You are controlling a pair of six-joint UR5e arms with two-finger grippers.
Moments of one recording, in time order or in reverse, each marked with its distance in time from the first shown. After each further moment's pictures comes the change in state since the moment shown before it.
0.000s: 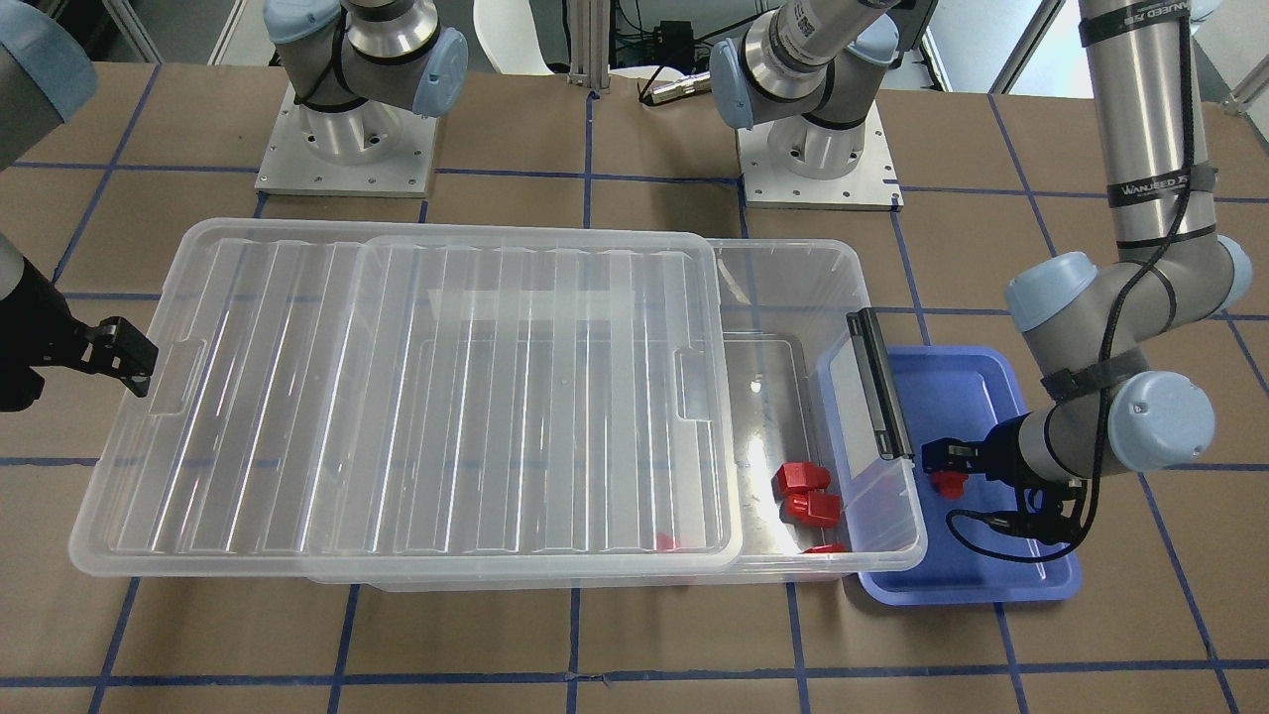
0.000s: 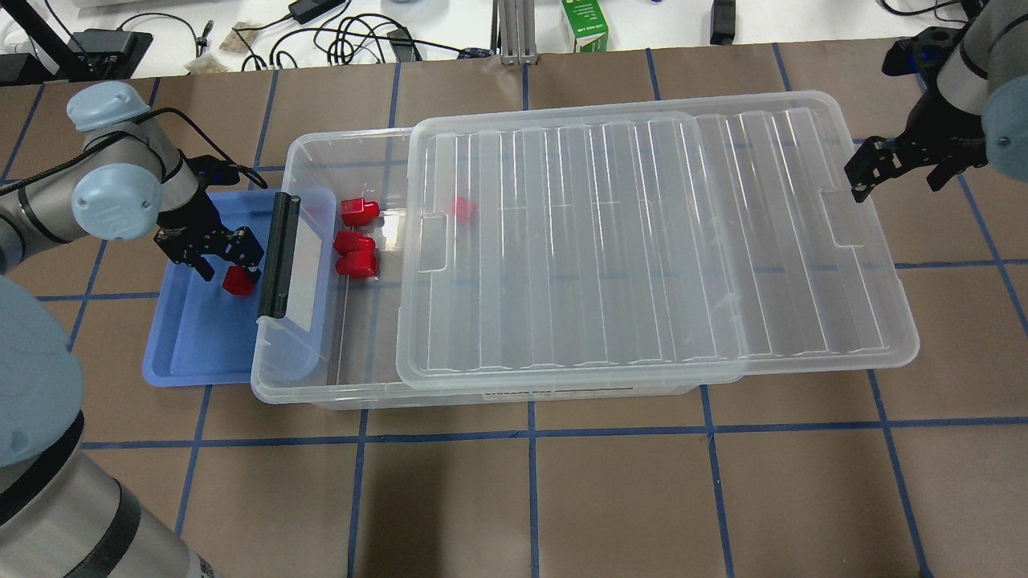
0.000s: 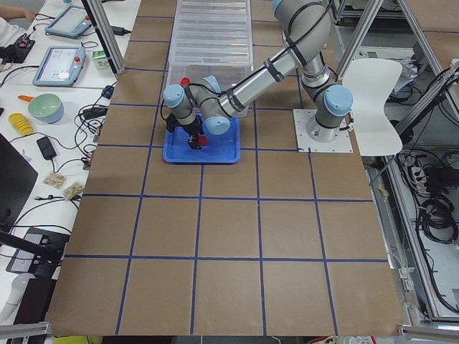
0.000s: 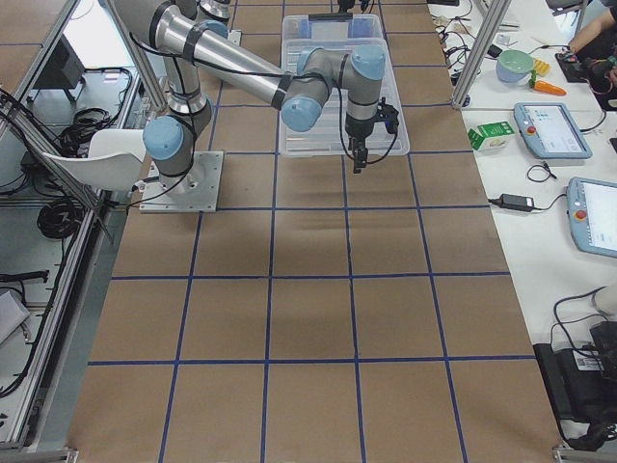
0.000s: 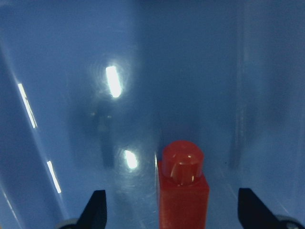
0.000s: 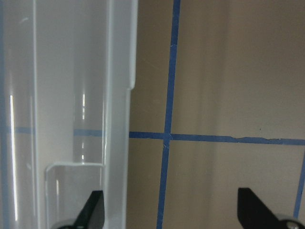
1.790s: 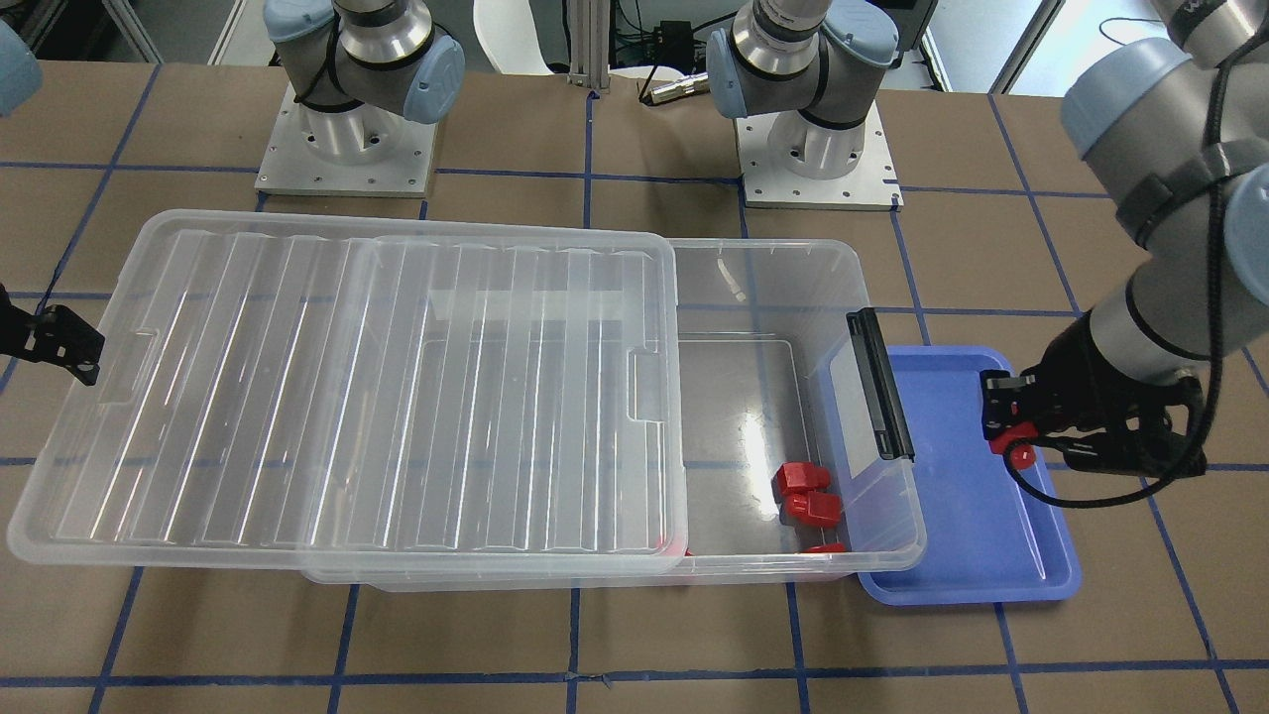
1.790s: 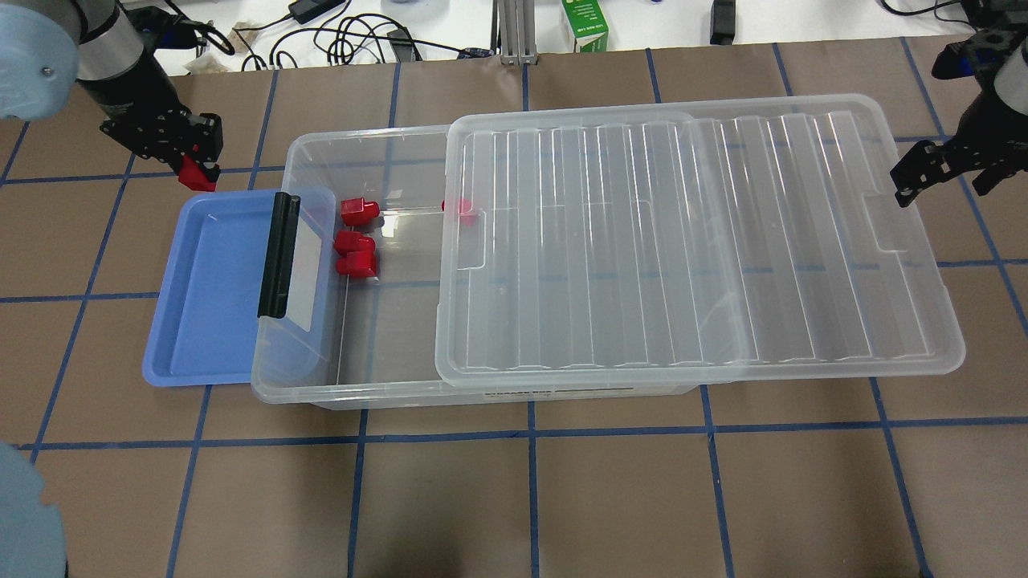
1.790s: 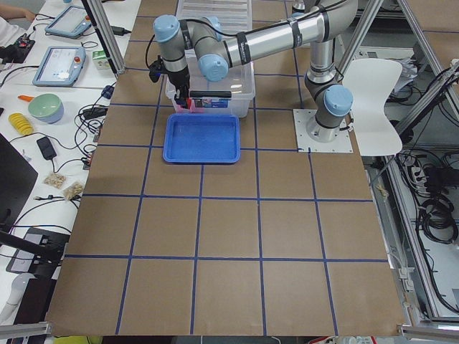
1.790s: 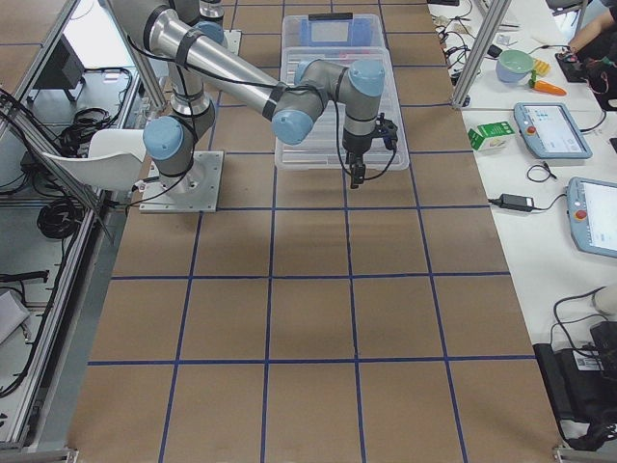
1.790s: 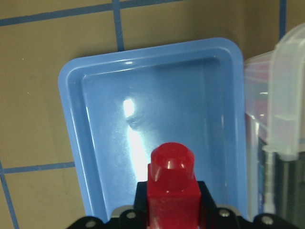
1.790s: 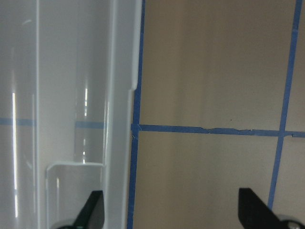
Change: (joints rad) left arm -0.154 0.234 0.250 -0.292 -0.011 -0.176; right arm -0.081 -0.006 -0.004 0.006 -0.001 -0.078
